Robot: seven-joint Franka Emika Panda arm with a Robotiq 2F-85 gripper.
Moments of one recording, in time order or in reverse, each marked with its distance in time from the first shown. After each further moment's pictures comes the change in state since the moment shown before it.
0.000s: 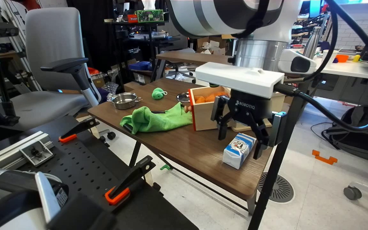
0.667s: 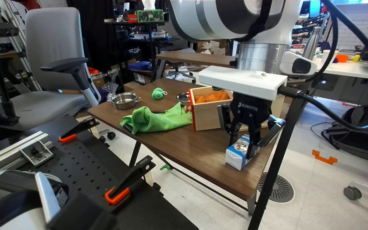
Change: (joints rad) arm 0.000 0.021 0.000 0.018 -0.023 0.021 0.000
